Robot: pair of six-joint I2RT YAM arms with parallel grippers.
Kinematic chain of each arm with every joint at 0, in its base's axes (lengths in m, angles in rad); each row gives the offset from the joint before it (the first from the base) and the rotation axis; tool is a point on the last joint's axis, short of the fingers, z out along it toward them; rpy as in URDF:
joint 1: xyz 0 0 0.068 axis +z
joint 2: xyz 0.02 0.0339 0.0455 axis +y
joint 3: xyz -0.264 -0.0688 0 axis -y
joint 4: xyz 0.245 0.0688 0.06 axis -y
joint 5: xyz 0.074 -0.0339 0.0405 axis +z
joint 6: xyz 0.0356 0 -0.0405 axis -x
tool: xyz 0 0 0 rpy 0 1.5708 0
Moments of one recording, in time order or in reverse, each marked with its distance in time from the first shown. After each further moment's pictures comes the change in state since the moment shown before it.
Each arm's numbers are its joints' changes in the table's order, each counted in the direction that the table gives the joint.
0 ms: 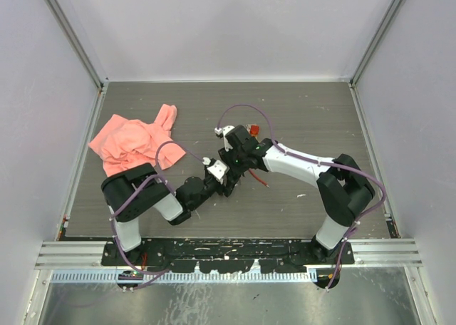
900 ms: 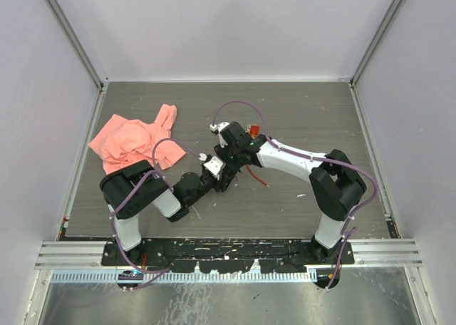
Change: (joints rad) left arm 0.069 0.008 0.001 0.005 -0.092 0.003; right arm 0.006 0.071 0.076 -0.006 -0.012 0.004
